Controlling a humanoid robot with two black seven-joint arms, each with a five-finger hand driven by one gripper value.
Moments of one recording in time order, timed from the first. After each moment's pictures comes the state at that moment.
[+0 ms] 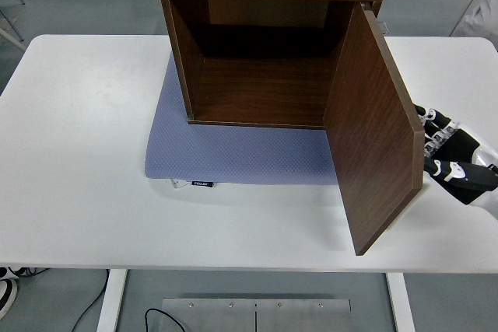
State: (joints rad) left arm 0.15 0.00 -0.15 -0.20 0.02 0.06 -0.31; right arm -0.08 -0.51 1.39 1.67 -0.47 0.61 0.05
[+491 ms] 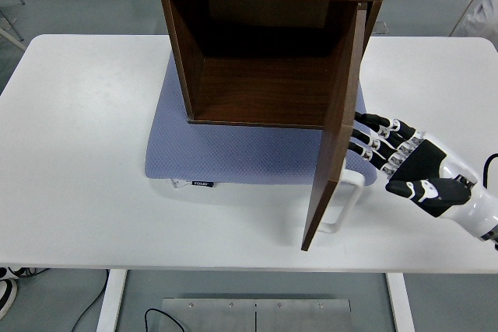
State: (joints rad) left arm 0.15 0.00 -0.15 -0.20 0.02 0.06 -0.31; right arm -0.07 -0.45 1.30 1.75 -0.48 0.61 0.02
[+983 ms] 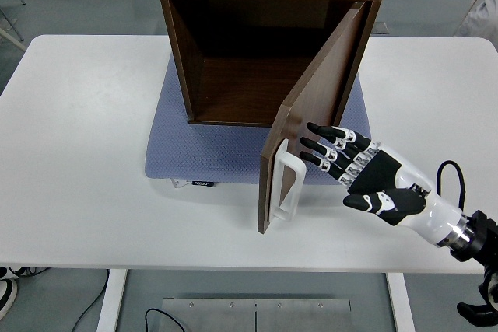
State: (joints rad) left arm 0.15 0.00 -0.15 -0.20 0.02 0.06 -0.31; right arm -0.03 -0.32 1.21 1.72 -0.55 0.61 0.02
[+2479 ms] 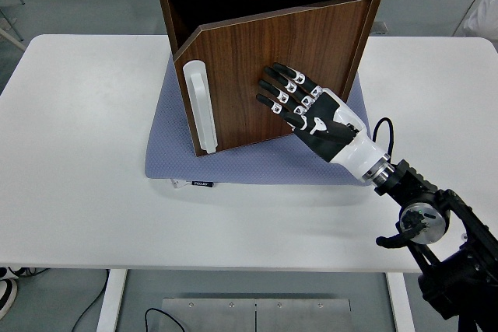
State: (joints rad) left arm 0.15 0.00 -0.15 -0.20 0.02 0.06 -0.31; right arm 0.33 -0.02 1.16 1.30 -0.55 0.53 0.03
